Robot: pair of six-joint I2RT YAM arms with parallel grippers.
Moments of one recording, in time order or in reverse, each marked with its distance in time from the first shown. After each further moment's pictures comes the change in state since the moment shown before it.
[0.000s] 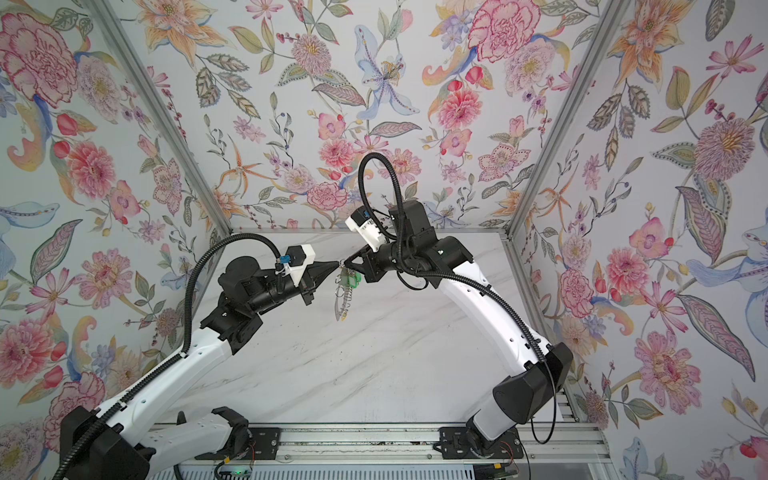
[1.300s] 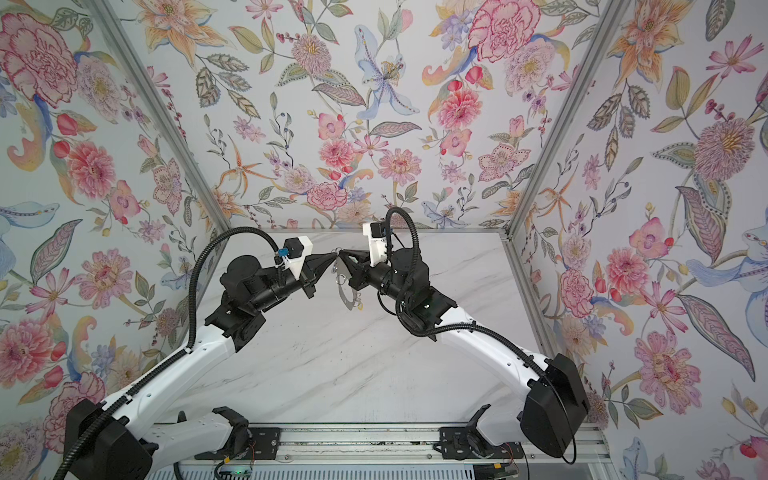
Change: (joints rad) left arm -0.011 0.033 0.000 0.076 -0.090 -0.077; right arm 0.153 -0.173 -0.613 1.011 0.463 0.422
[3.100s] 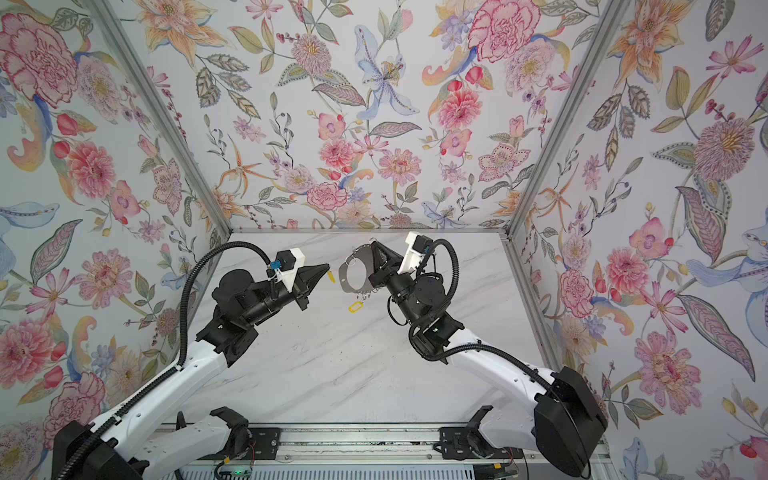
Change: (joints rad) left arm 0.038 -0.128 -0.146 0.000 -0.039 -0.024; right arm -0.015 -0.178 -0.299 0.348 0.366 0.104
